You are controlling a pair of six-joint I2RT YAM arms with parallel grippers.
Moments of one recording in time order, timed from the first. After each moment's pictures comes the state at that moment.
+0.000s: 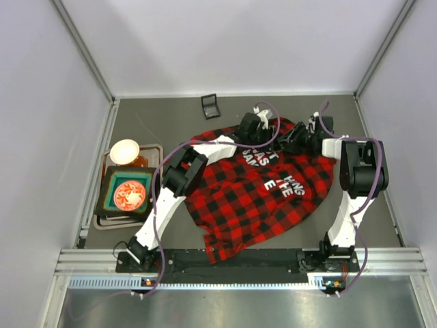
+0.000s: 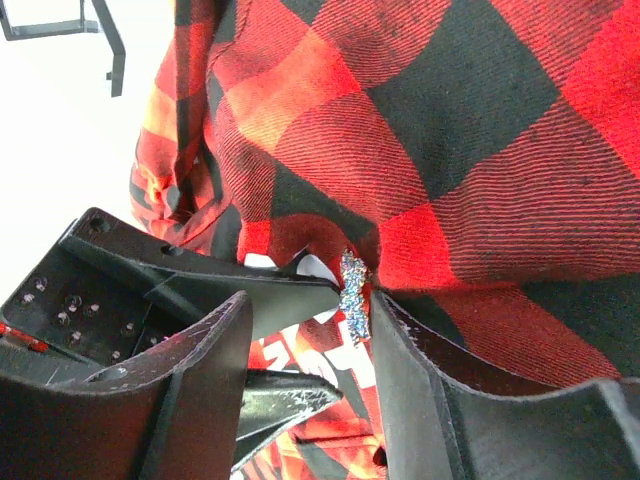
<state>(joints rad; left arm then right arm) -0.70 2.51 1.95 0.05 0.41 -0.59 -0.01 1.96 1.10 0.11 -0.60 0.79</state>
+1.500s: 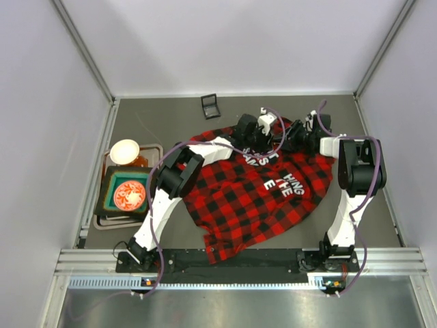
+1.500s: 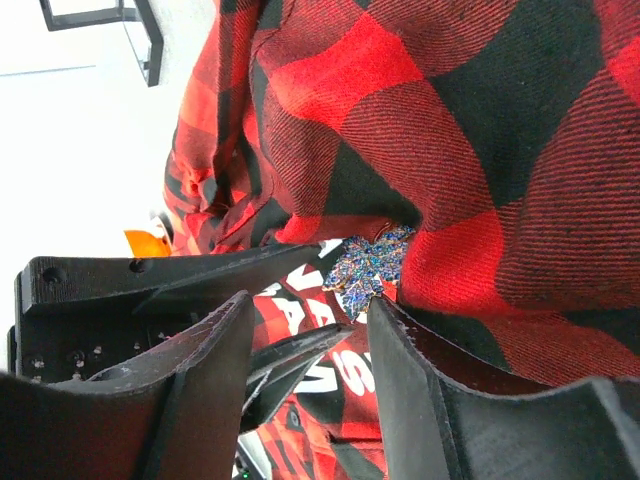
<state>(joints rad) -0.69 2.40 1.81 0.07 0.31 -0.04 0.01 1.99 1.13 0.15 -0.66 0.87</state>
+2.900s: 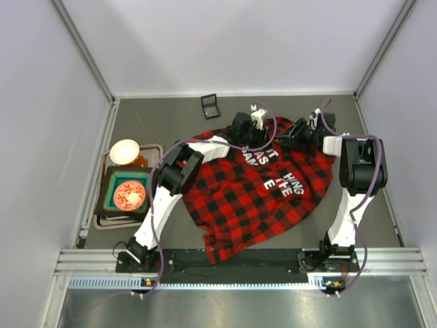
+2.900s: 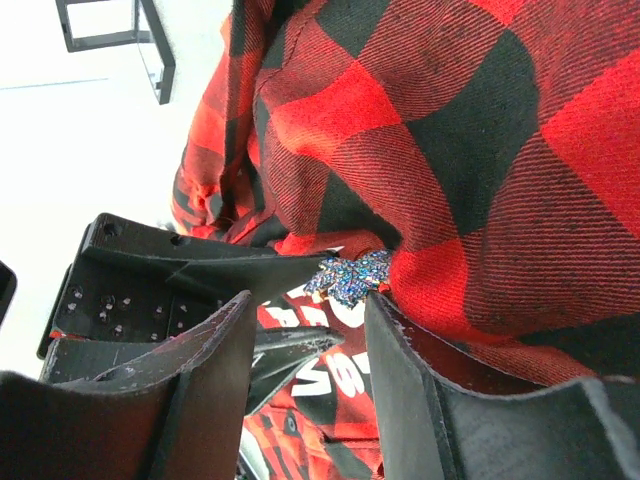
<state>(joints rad) -0.65 2.46 1.82 0.20 0.44 -0.31 -0.03 2.01 1.15 0.16 -0.68 0.85</state>
